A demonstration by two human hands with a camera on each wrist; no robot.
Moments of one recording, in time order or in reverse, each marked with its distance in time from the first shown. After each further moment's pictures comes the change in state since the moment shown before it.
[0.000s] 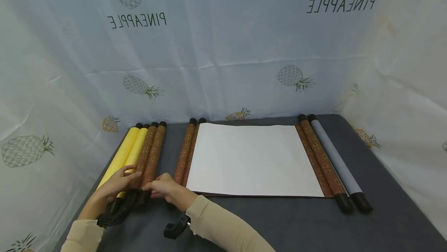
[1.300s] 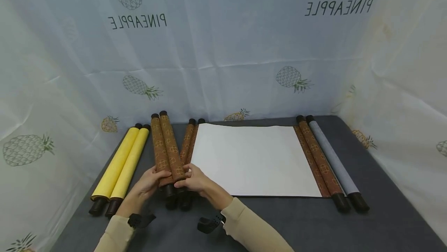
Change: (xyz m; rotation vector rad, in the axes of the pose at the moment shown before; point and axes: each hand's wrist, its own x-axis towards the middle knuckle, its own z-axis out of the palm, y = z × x) left_hand 0.017 0.034 0.082 -0.684 -0.047 0.050; right_hand -0.039 -0.001 -0.087 -0.179 -0.001 -0.135
